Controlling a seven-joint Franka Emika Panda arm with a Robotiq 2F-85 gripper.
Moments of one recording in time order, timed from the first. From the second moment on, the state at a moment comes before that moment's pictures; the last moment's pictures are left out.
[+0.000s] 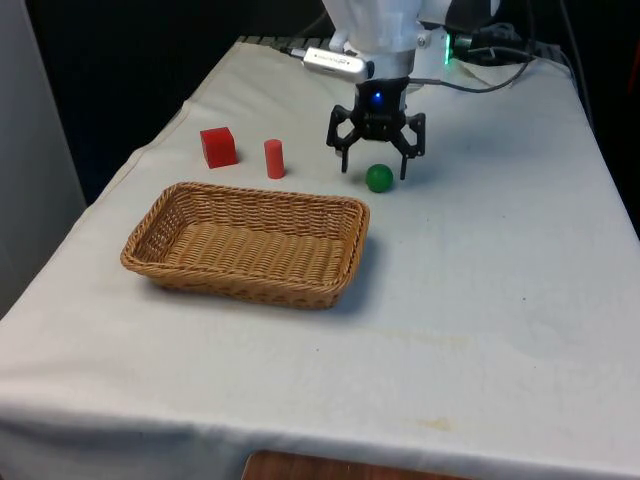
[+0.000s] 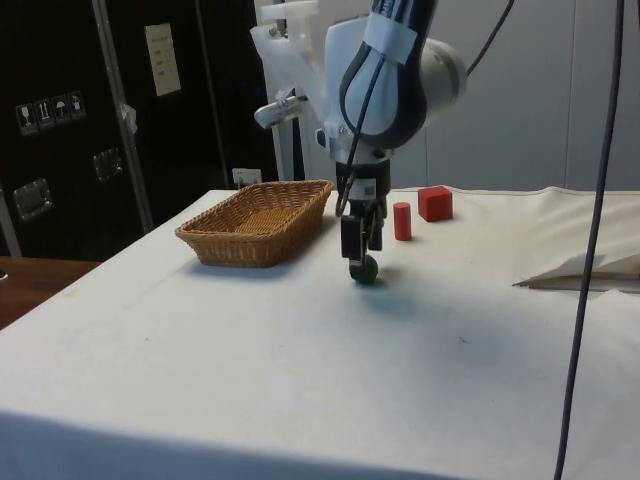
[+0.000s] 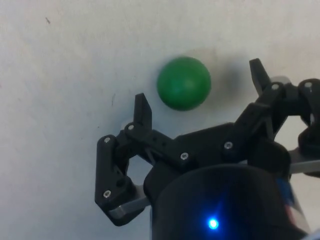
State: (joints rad) arm 0.51 0.32 -0.51 -2.56 0.35 2.87 -0.29
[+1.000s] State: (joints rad) arm 0.51 0.32 -0.50 -2.53 0.43 2.87 -0.34
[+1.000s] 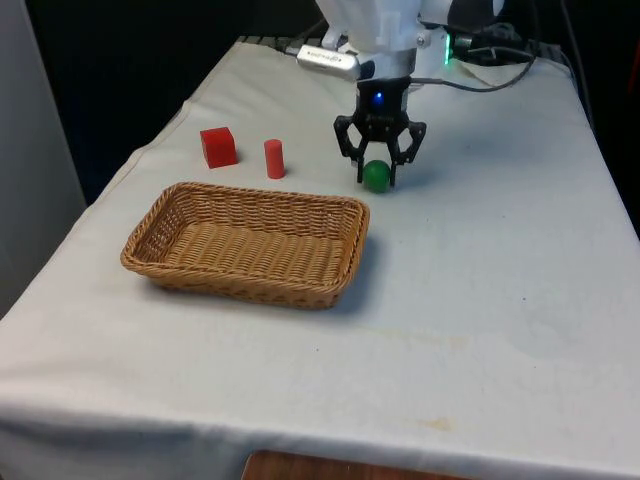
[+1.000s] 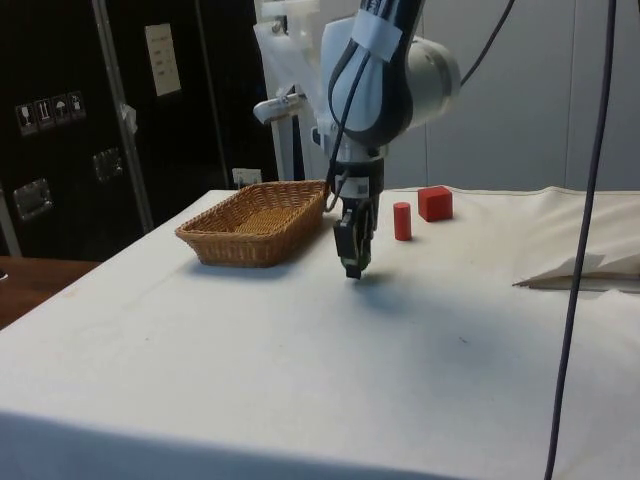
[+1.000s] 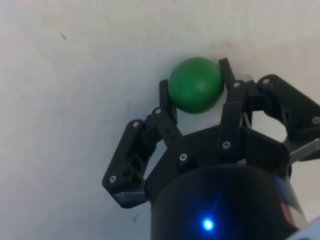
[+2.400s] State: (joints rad) arm 0.50 0.31 -0.56 -2.33 0.43 2.79 -0.34
